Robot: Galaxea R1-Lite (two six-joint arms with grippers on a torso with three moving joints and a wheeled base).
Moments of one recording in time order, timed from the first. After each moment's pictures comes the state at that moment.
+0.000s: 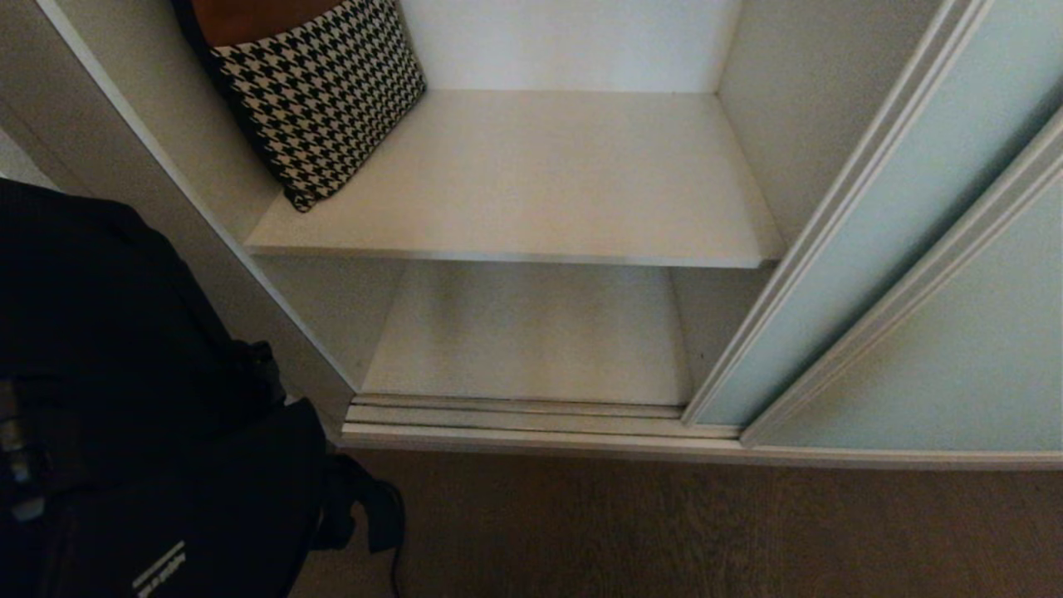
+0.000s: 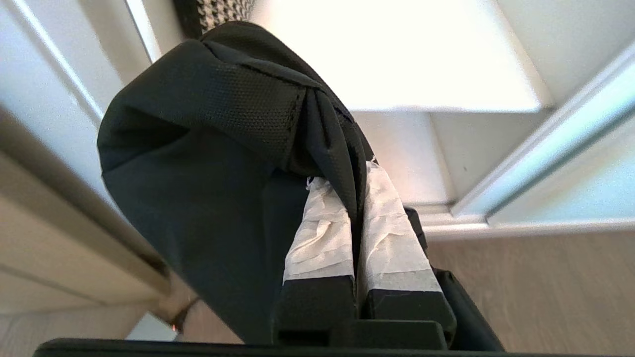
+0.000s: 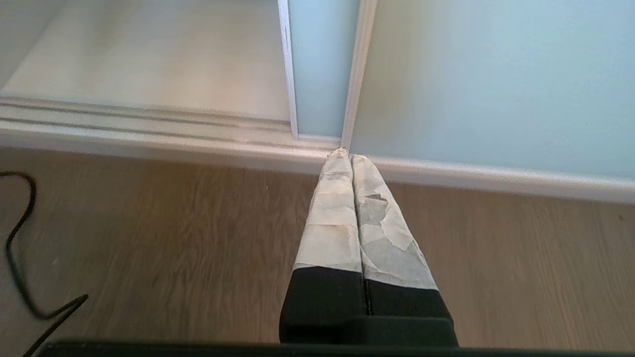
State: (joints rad) left arm 0.04 0.62 -1.25 0.51 -0.26 -0.06; right arm 0.00 0.00 0.00 0.00 0.00 0.01
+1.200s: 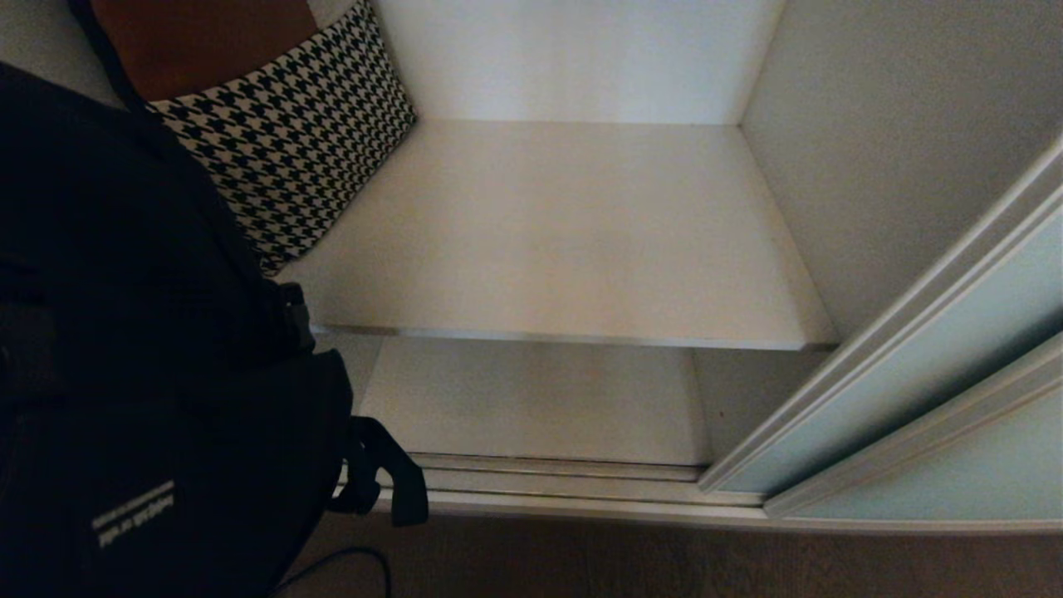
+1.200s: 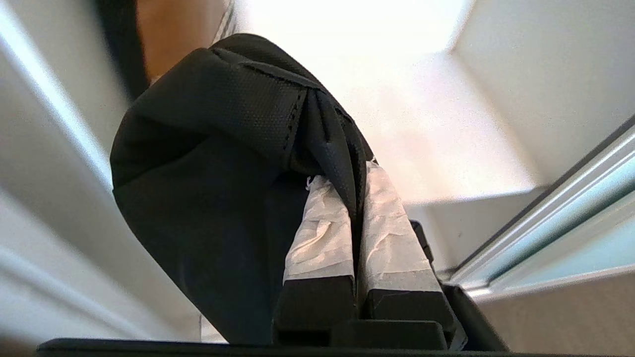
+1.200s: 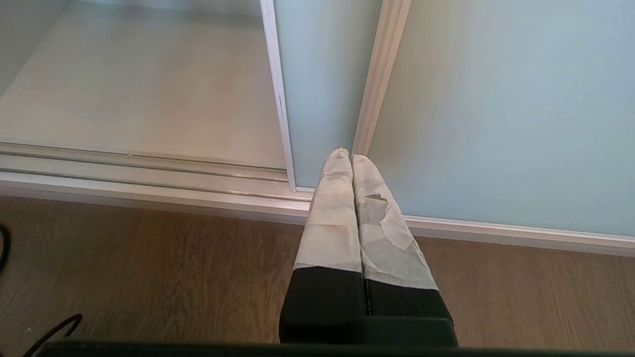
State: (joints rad) left arm 0.03 0.70 -1.37 0.41 -0.35 -0.05; right arm 0.00 0.00 0.00 0.00 0.00 0.01
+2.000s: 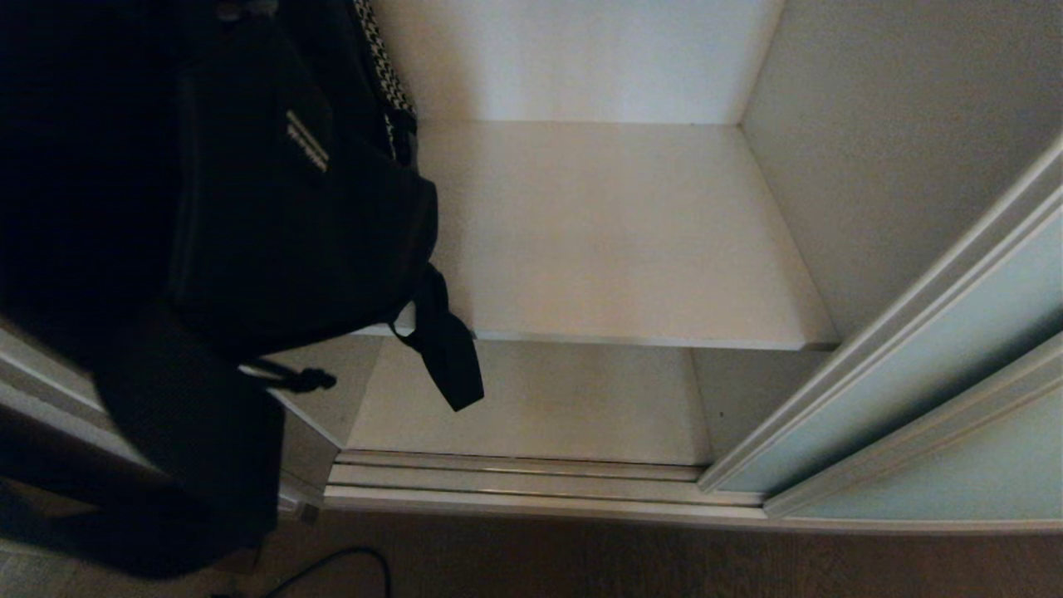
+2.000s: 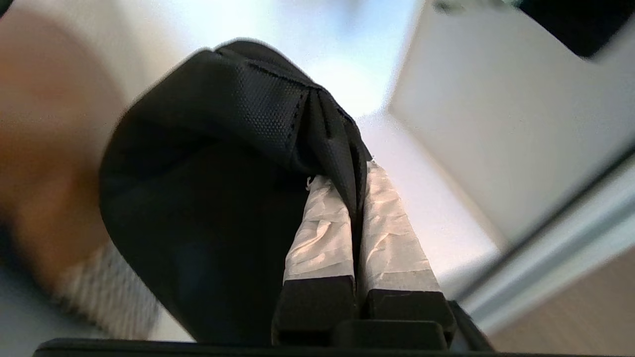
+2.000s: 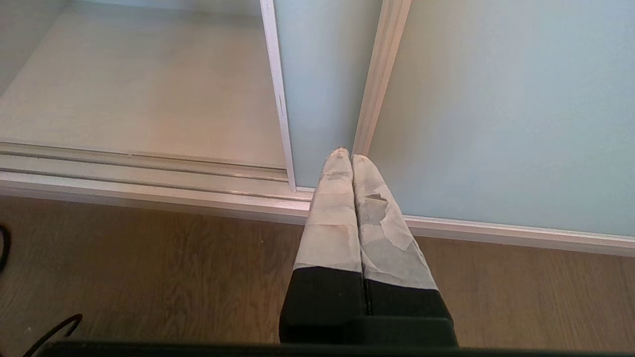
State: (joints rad) left arm -0.10 1.29 -1.92 0.29 -0.45 -0.04; right arm 0.00 0.00 0.00 0.00 0.00 0.01
